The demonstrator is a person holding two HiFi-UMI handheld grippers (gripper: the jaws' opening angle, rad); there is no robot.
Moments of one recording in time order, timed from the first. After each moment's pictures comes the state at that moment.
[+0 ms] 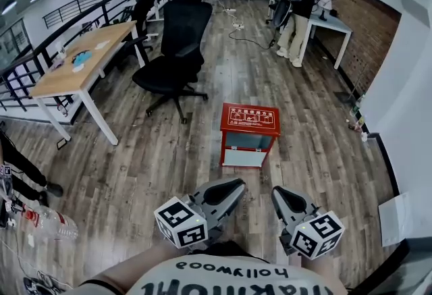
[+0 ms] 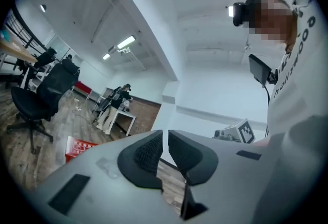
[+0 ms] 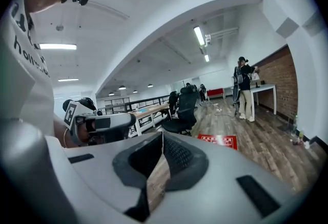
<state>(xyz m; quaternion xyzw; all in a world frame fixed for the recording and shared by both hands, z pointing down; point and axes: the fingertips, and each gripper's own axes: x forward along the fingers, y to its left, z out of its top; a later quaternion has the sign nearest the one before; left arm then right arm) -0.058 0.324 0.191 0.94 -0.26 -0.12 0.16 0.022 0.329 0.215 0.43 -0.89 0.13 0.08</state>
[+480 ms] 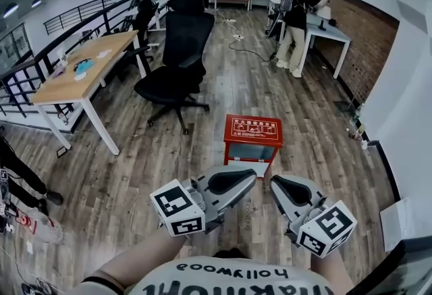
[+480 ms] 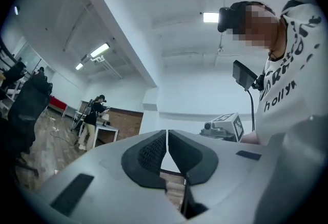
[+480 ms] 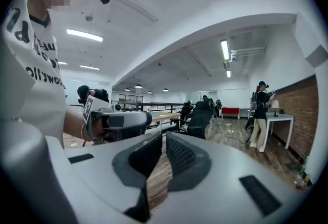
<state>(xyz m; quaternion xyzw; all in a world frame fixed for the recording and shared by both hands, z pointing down) -0.073 0.307 0.116 0.97 -0.17 -0.14 0.06 -0.034 0.314 0.138 0.36 -0.93 0.00 0.10</state>
